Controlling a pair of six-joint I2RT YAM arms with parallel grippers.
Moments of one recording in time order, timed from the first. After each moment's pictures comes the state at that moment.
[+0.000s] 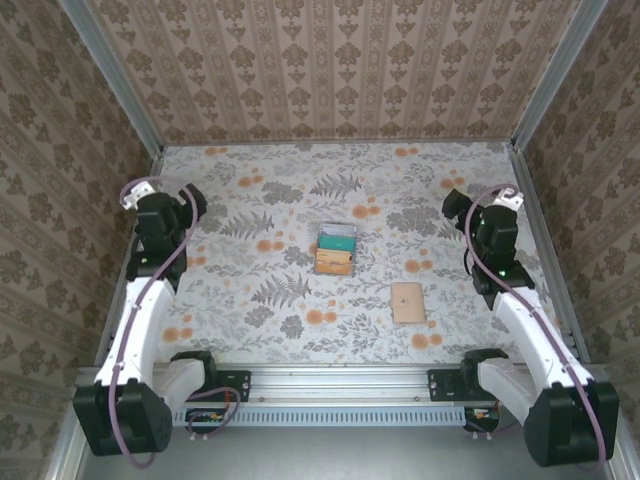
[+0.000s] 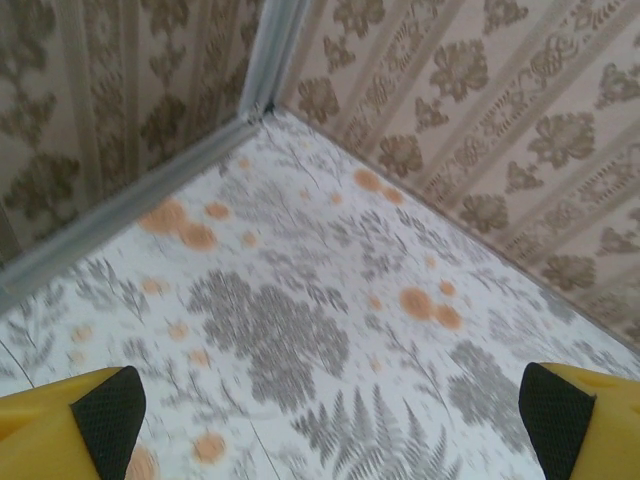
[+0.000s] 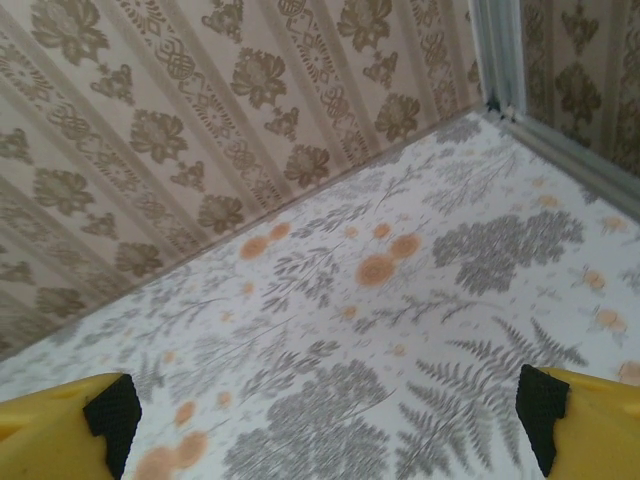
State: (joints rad) left arm -0.02 0.97 0.80 -0.25 -0.21 -0.56; right arm 0.03 0.92 0.62 0.00 0.22 0.50
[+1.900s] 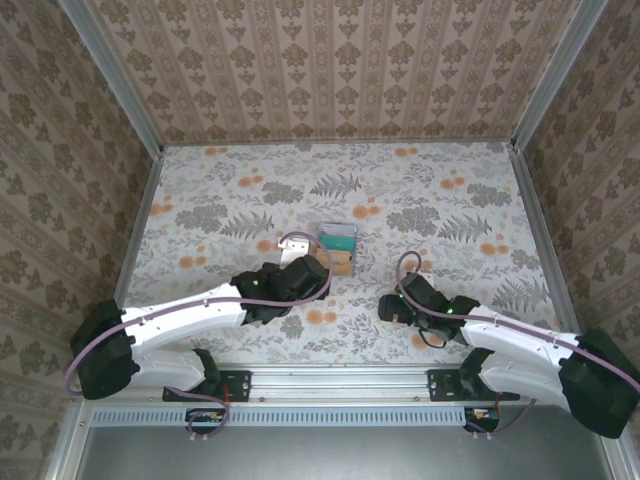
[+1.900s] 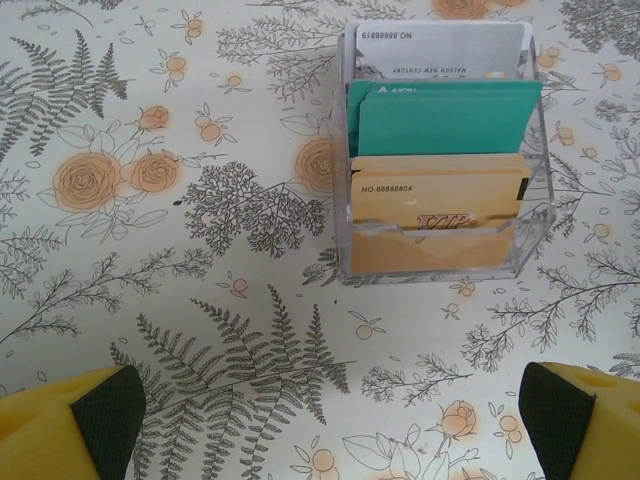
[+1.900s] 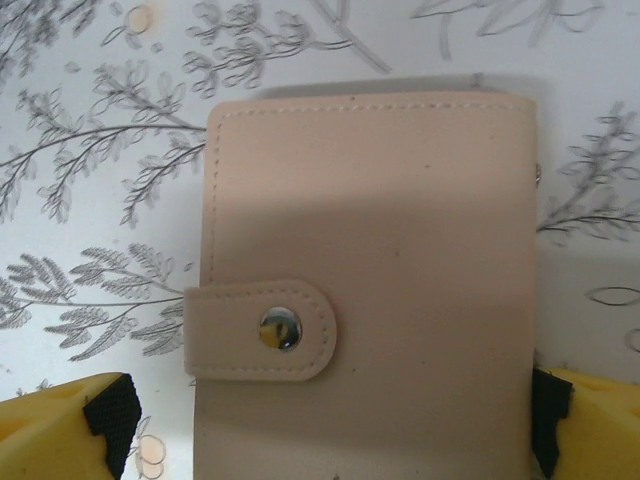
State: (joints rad) left arm -1.11 1.24 0.80 -0.50 -0.53 -0.72; right arm 0.76 1.05 0.37 -0.37 0.21 0.82
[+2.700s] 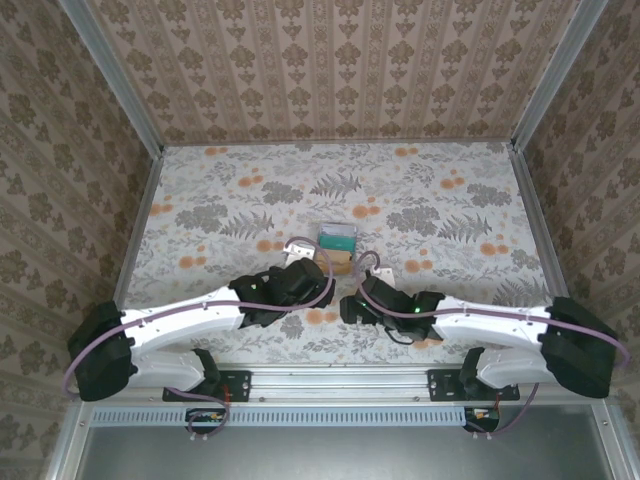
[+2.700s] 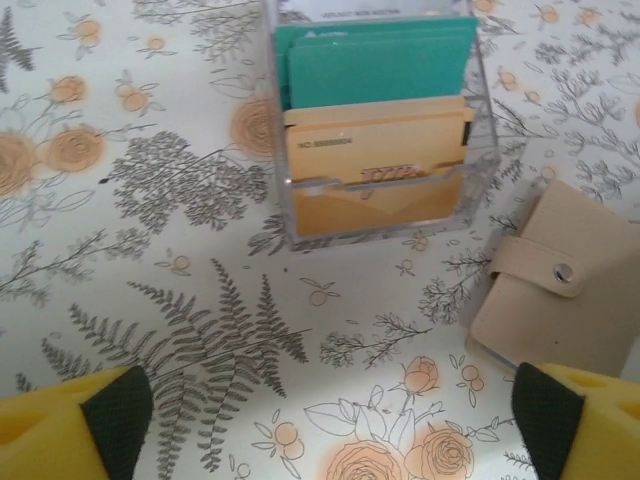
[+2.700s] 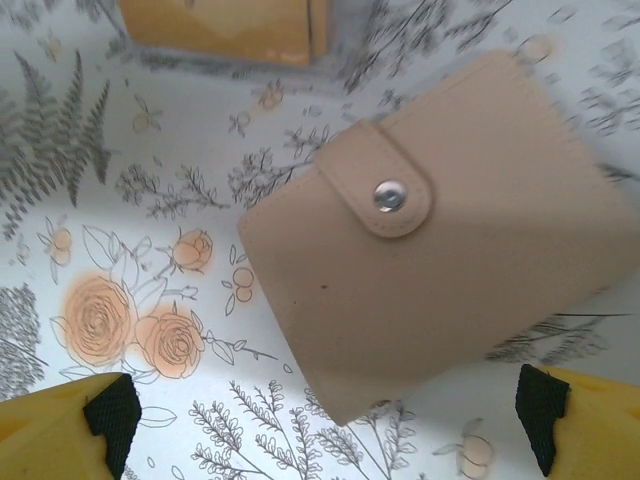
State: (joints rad) left arm -1.11 1.24 0.75 -0.42 -0.39 -0.64; right arm 1.01 1.22 0.58 -0.33 0.29 0.89
